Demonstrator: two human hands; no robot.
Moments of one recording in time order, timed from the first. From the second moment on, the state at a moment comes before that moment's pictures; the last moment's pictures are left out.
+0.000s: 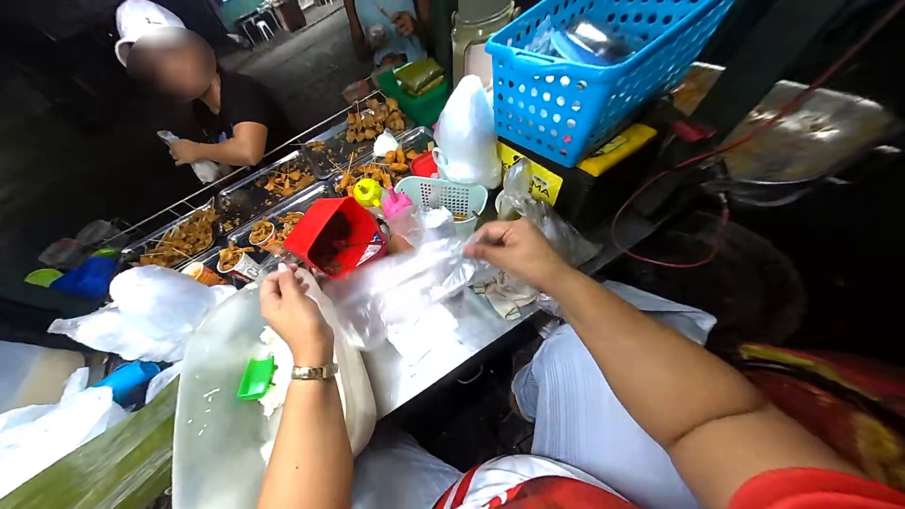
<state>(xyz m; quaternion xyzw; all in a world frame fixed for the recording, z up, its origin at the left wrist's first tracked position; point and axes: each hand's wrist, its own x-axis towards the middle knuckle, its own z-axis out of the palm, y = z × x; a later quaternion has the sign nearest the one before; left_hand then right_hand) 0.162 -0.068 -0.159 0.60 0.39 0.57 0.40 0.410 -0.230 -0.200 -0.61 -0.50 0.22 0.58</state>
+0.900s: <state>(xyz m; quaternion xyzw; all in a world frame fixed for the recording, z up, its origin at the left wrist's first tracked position) 0.206 -0.117 -0.164 0.52 0.17 0.31 0.78 0.411 -0.223 -0.198 -0.37 -0.51 0.44 0.64</state>
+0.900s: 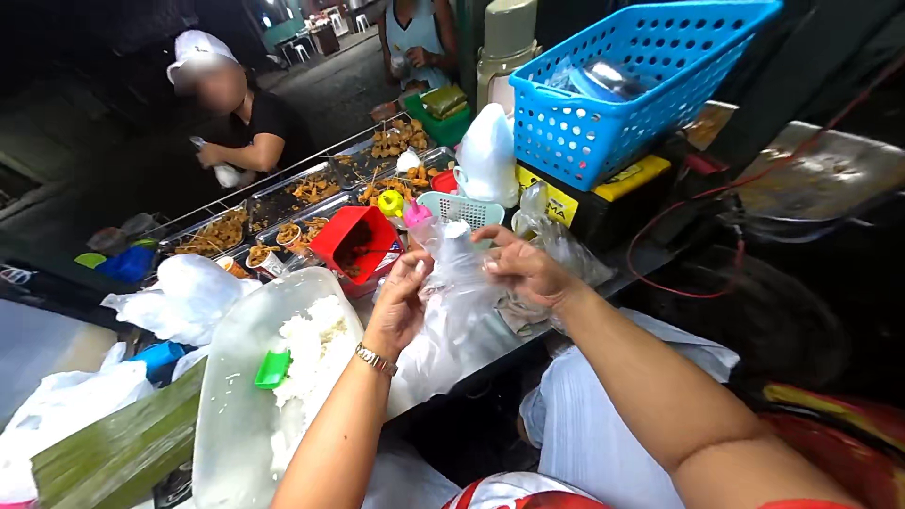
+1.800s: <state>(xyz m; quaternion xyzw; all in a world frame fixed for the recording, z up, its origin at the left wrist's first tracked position) 0.273 -0.080 -0.259 0.54 0.53 0.33 0.56 0.430 -0.155 -0.268 -0.65 -0.54 0.36 0.38</state>
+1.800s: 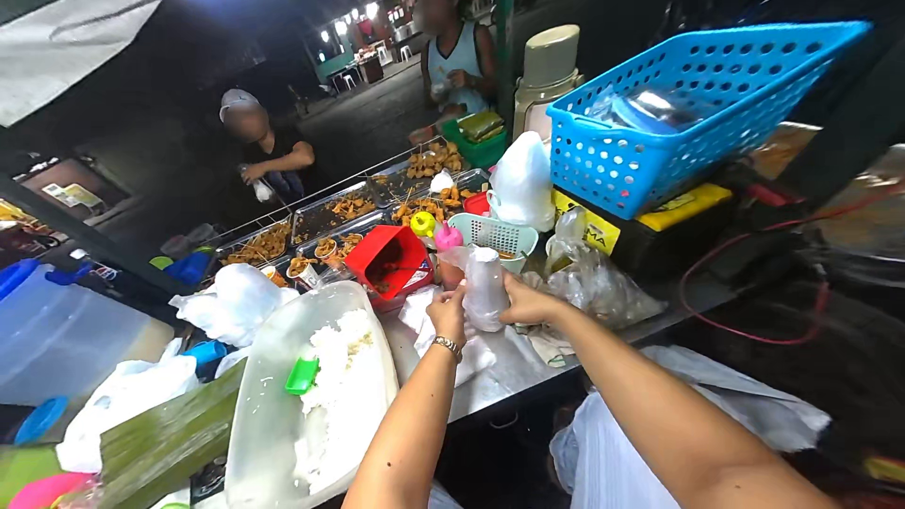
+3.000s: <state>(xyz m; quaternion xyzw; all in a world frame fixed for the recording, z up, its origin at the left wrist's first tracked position) 0.230 -0.081 -0.217 0.68 0.61 0.31 0.25 0.442 -0.204 -0.218 -0.75 -0.54 0.31 0.22</state>
